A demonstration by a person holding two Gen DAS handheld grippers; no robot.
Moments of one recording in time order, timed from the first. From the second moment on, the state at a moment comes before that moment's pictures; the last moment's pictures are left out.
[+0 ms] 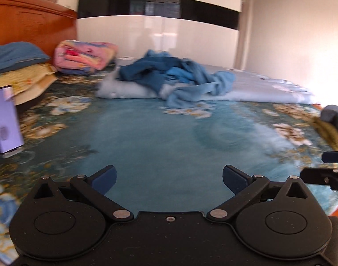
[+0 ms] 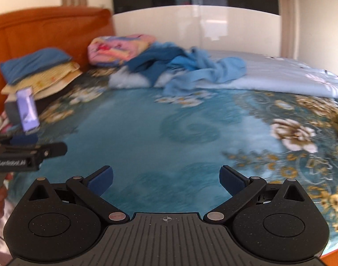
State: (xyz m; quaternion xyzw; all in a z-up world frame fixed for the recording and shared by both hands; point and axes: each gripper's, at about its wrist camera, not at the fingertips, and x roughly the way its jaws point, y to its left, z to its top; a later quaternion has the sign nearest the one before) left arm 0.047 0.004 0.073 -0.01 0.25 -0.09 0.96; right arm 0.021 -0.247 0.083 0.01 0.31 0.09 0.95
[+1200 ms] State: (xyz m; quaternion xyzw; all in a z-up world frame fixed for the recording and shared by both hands) left arm -0.009 -0.013 0.027 0.01 0.28 -0.06 0.96; right arm -0.032 -0.215 0.042 0.01 0.28 0.04 0.96
